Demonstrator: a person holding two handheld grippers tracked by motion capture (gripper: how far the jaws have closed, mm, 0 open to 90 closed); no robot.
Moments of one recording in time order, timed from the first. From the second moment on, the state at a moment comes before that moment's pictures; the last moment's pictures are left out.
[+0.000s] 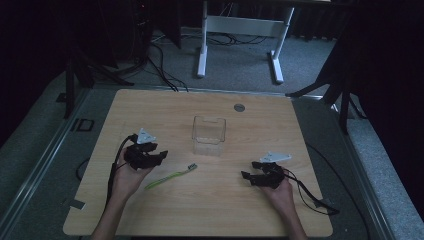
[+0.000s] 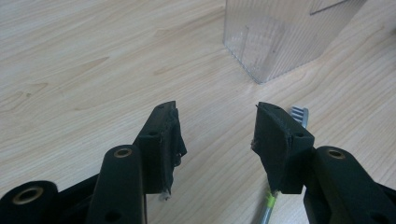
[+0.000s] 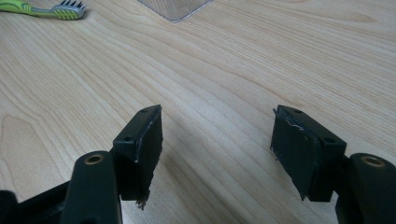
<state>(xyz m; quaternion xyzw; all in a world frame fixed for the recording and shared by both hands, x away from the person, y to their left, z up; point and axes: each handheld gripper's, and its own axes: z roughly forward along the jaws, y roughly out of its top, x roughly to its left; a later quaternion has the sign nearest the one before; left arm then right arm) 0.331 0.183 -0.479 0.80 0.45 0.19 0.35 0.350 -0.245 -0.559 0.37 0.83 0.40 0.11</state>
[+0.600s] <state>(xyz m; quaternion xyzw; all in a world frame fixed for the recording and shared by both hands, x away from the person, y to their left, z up) 0.330 0.177 -0.480 0.82 0.43 0.18 0.34 0.350 -0.245 -0.559 0.37 0.83 0.40 0.11</state>
